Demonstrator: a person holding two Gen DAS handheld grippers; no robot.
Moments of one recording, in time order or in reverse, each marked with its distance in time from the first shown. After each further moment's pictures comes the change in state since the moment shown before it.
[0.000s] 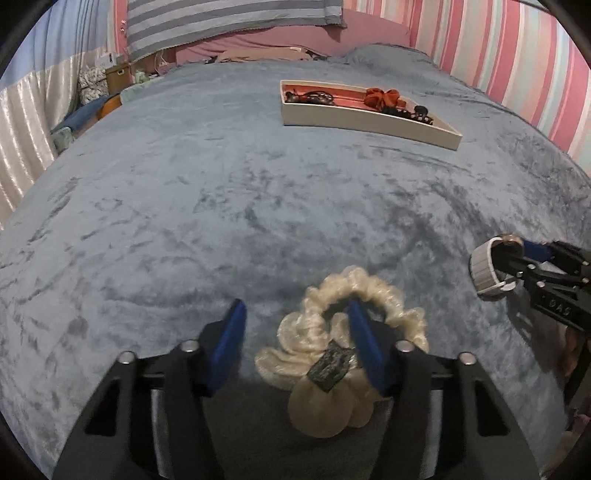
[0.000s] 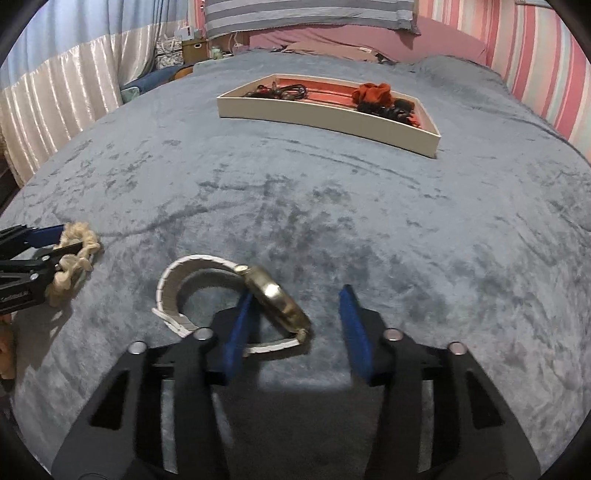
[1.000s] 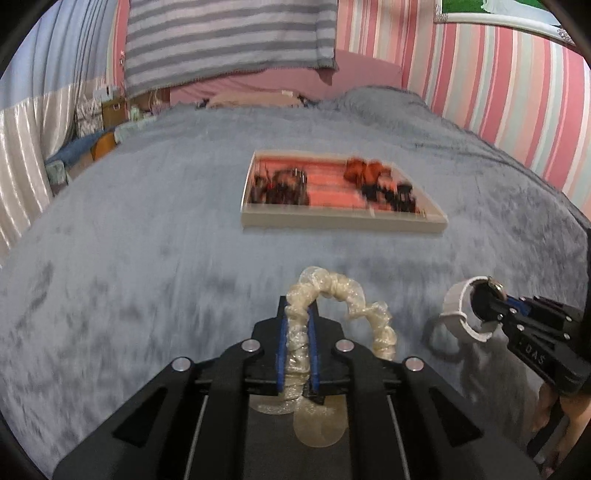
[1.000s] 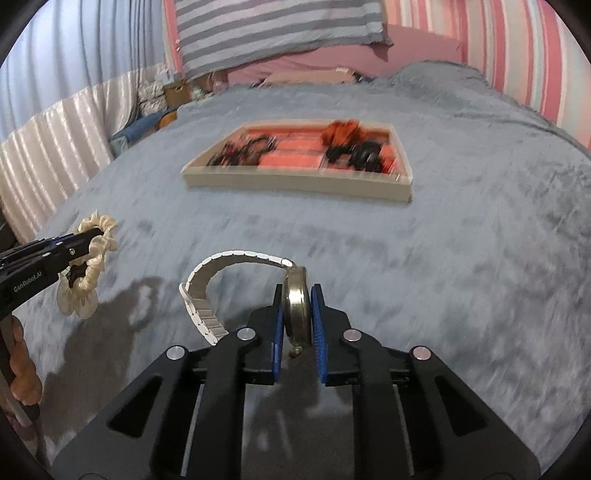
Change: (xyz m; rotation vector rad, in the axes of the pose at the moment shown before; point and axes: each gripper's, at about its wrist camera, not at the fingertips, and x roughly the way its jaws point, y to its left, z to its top) left arm 0.003 -0.047 0.114 -0.007 -0.197 -0.004; right arm -0.007 -0.061 0.070 0.150 -0.154 -0.014
